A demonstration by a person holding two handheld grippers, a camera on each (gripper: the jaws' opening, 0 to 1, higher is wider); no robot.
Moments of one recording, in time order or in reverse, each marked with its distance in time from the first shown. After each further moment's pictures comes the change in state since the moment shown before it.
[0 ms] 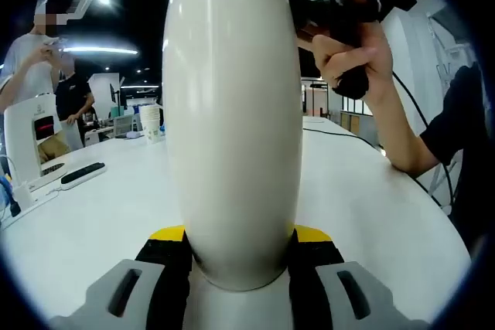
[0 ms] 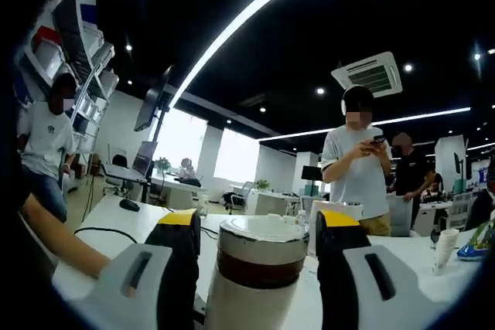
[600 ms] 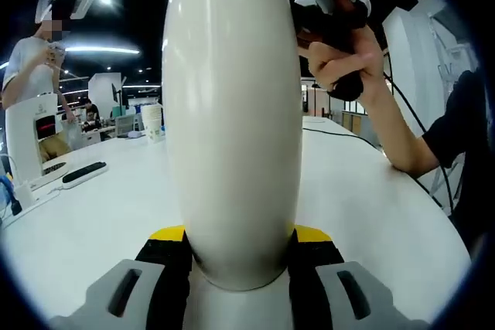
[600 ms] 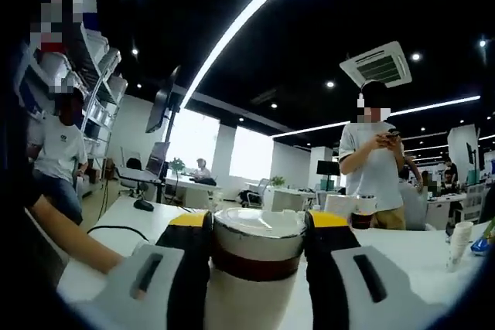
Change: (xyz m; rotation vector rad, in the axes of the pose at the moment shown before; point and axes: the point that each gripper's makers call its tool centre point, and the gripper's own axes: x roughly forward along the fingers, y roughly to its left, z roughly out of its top) left arm -0.002 -0.006 0.000 -0.001 -0.002 0.011; right arm -0.002 0.000 -0.003 0.053 0.002 0.135
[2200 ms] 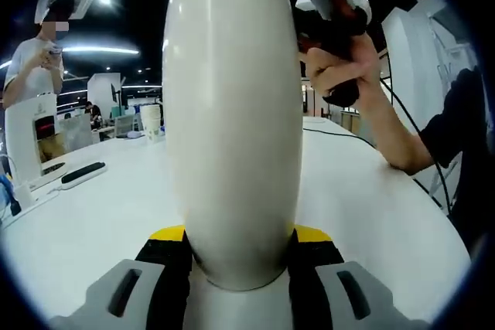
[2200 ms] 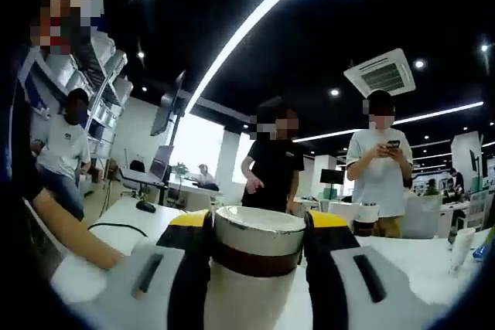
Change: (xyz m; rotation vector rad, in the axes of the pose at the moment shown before) left arm 0.000 0.002 0.000 -0.002 0.001 -0.007; right arm 0.001 0.005 0.000 -0.016 -0.053 0.067
